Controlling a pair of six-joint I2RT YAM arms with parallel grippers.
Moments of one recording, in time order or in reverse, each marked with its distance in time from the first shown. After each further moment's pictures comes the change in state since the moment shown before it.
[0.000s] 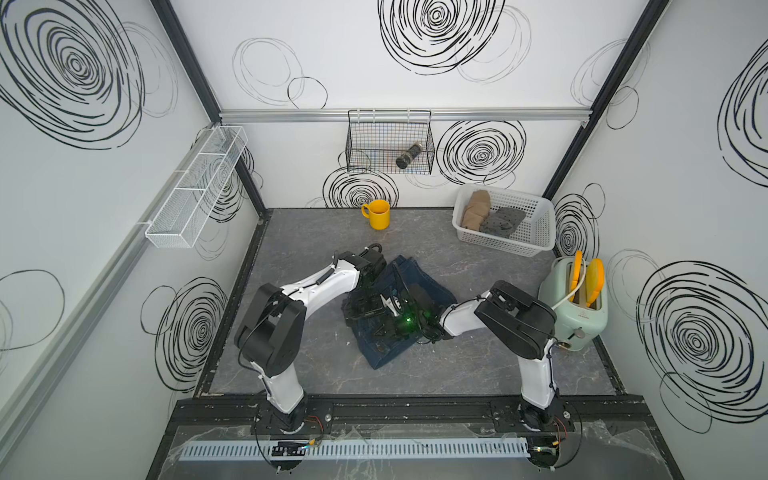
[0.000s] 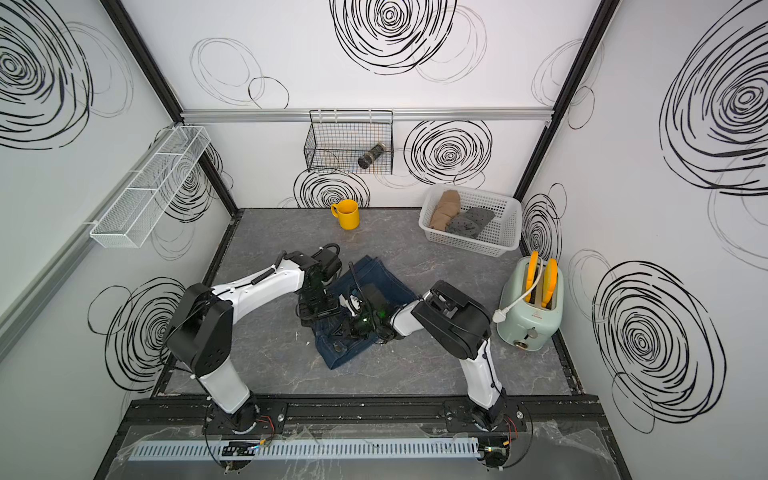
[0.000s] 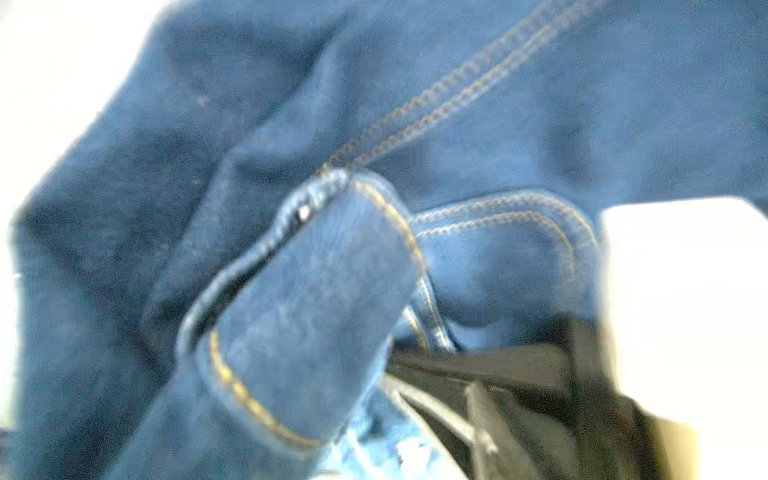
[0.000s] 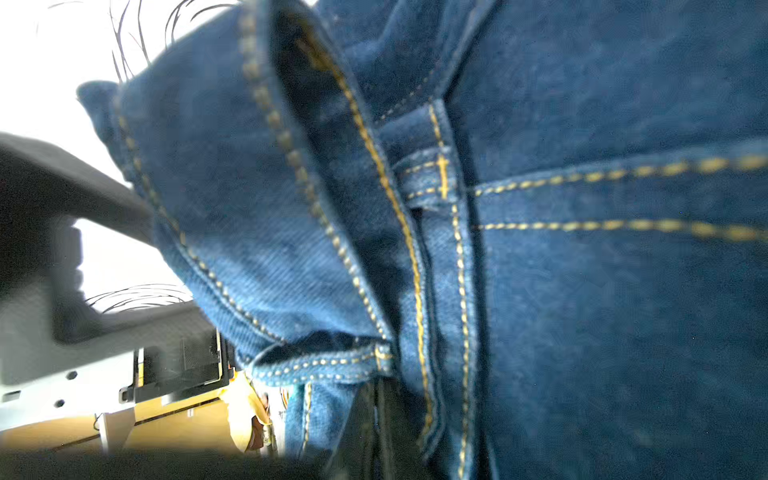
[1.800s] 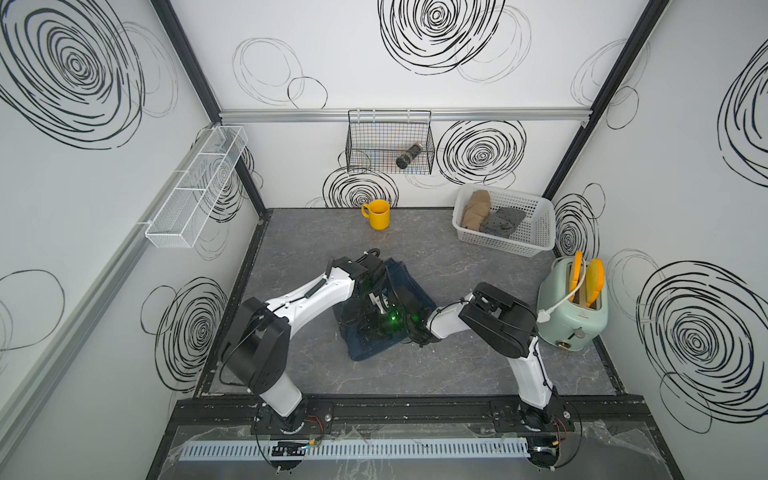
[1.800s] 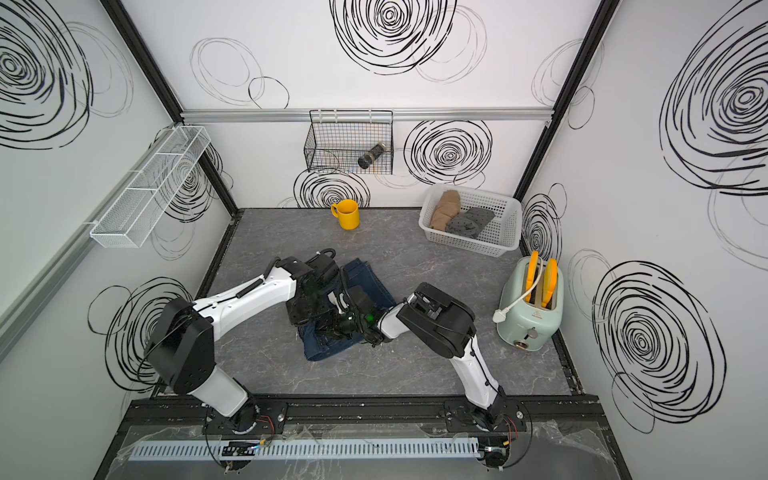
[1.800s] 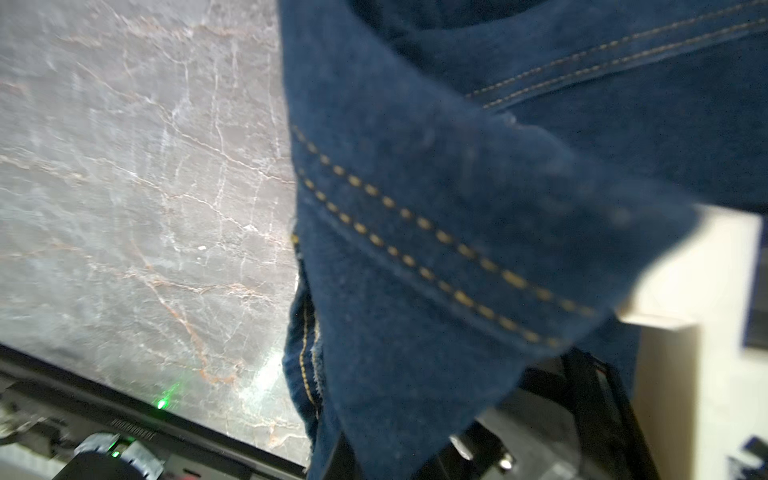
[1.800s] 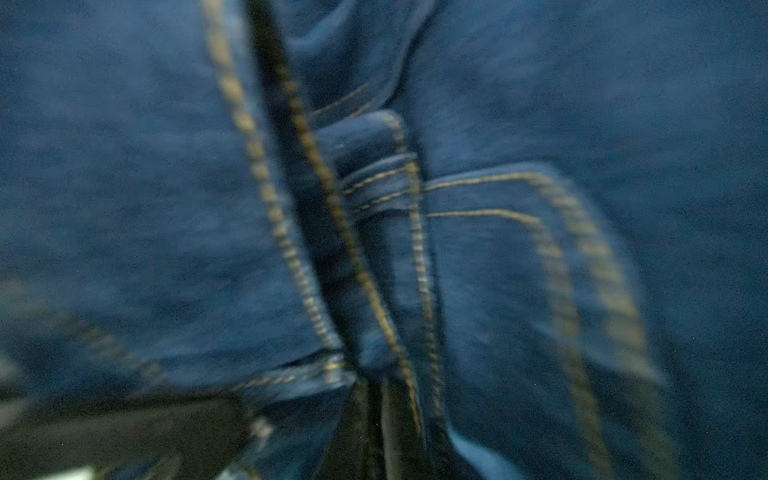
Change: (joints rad) left arm -0.073 -0.066 -0.022 -0.056 -0.299 -0.218; right arm 0.080 0.087 0.102 0.100 0.146 0.244
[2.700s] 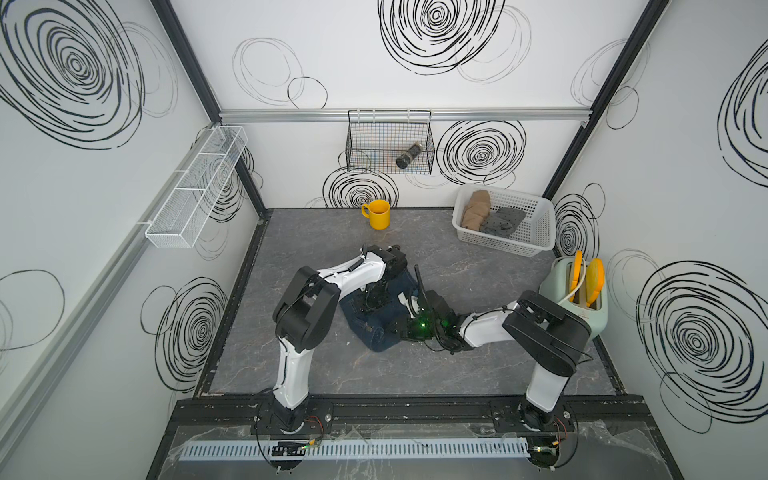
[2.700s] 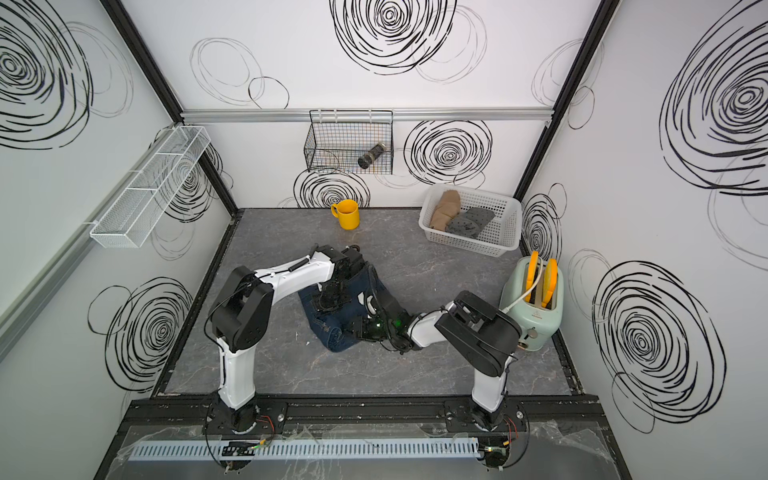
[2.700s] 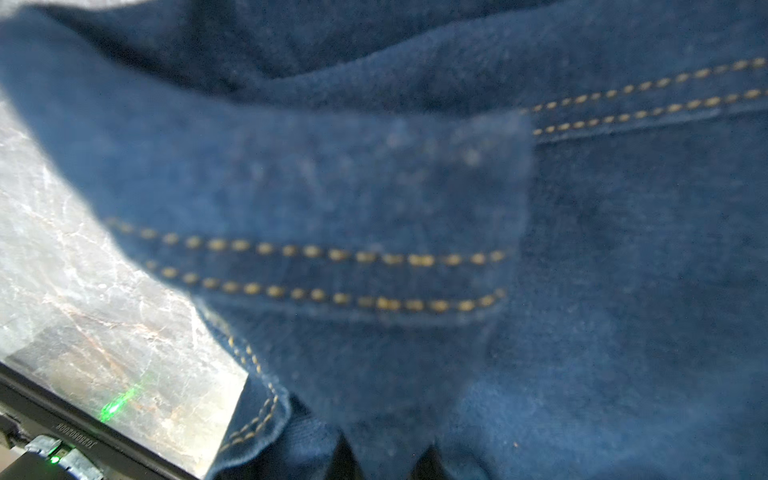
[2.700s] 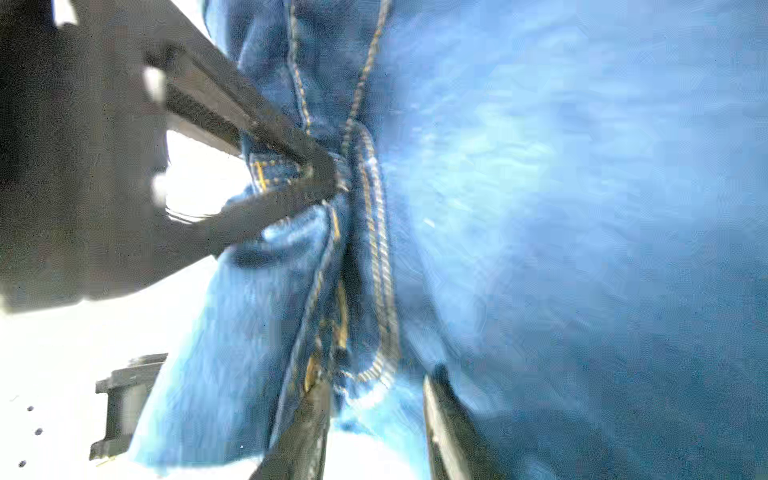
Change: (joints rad) left arm -0.011 0.357 0.255 -0.040 -0.005 -0.064; right arm -0.086 -0.358 -0.355 -0.101 0.159 -0.222
